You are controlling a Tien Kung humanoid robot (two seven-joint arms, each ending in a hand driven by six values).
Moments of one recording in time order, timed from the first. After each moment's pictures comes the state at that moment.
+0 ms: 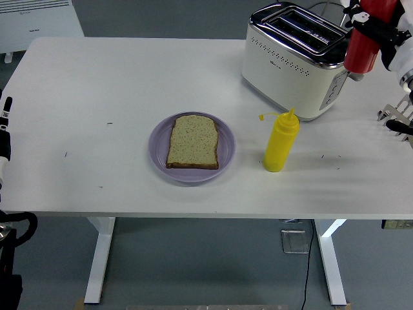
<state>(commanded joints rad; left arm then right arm) -0.04 0.01 -1.78 -1.51 0.50 0.15 -0.14 0.55 -0.37 1.26 1.53 -0.92 -0.36 -0.21</state>
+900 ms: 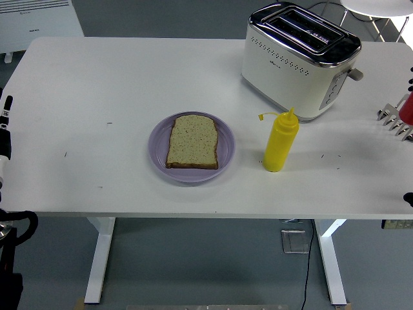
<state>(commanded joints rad) -0.05 0.01 -1.78 -1.50 0.50 0.15 -0.14 0.22 -0.37 1.30 1.34 -0.86 -0.51 0.45</state>
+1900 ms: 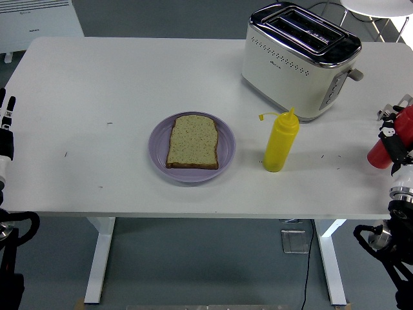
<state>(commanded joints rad) -0.05 0.01 -1.77 -1.50 0.50 0.15 -0.14 0.22 -0.21 1.14 1.12 -0.69 -0.61 0.65</state>
